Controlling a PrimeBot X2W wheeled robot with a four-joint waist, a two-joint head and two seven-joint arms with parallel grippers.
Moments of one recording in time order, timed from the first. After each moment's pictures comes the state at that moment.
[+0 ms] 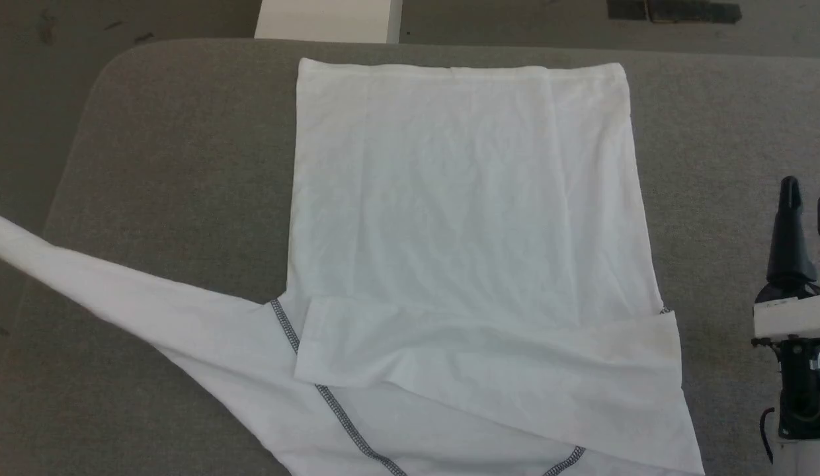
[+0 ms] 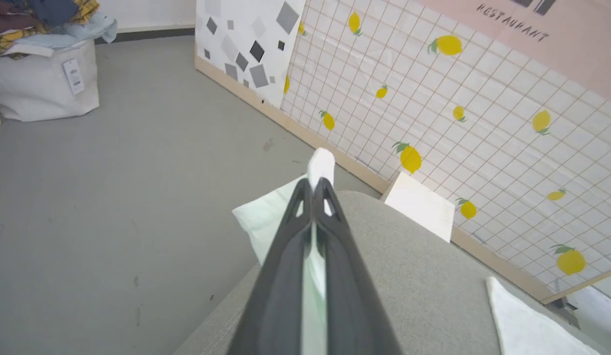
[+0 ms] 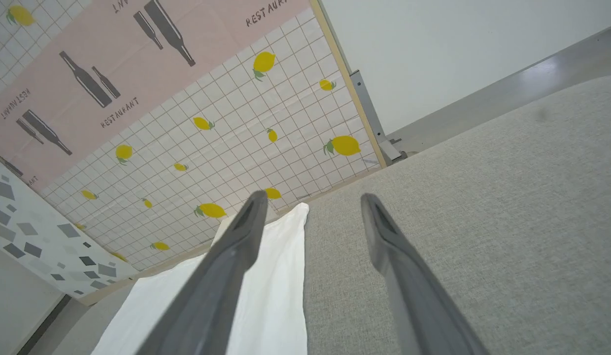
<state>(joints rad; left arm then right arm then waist) -0.53 0.51 0.37 0.40 -0.67 -0.02 0.18 -0.22 -0.05 -0.30 0.05 0.52 0.13 -0.05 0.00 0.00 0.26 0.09</state>
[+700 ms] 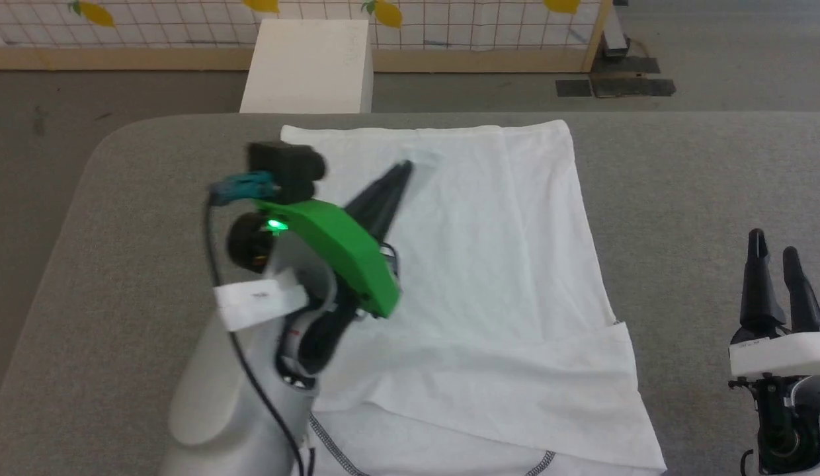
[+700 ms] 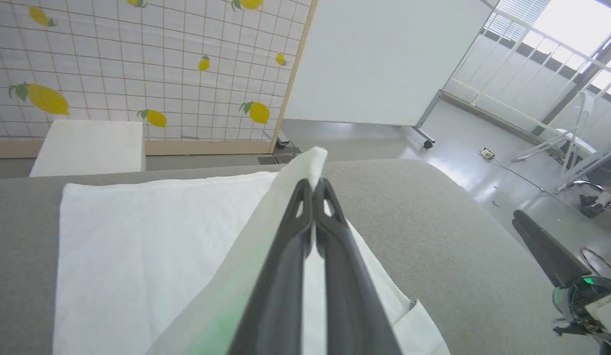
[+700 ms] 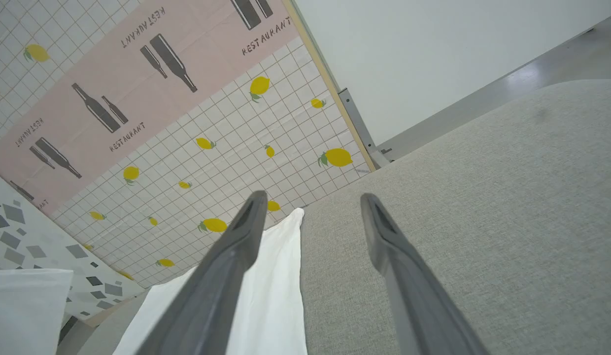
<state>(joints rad) -0.46 0.08 -0.31 0.01 -0.60 -0.09 0.37 -0.14 -0.05 -0.26 0.13 0.56 0.13 -0.09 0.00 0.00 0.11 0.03</state>
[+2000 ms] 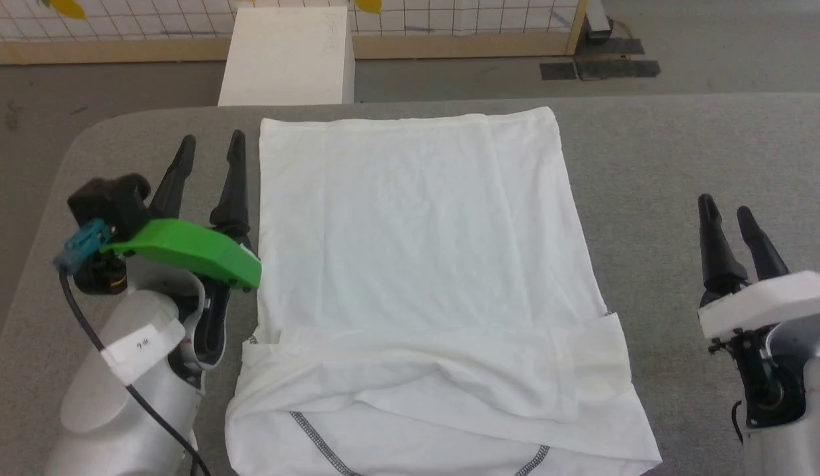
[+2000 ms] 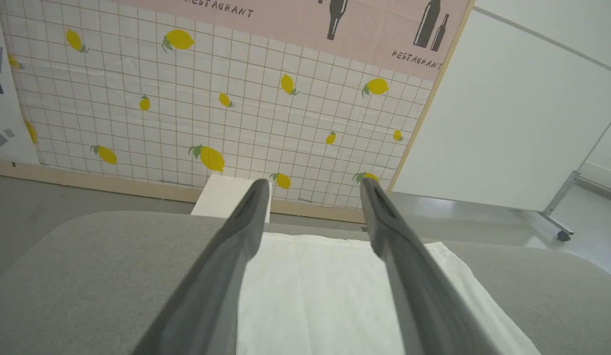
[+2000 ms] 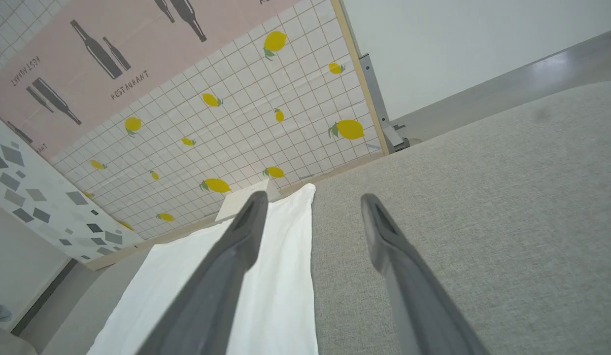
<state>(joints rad) -0.50 0.34 -0.34 0.26 -0.70 0.07 -0.19 -0.24 -0.05 -0.21 0.13 0.47 0.13 0.10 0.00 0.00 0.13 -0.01</state>
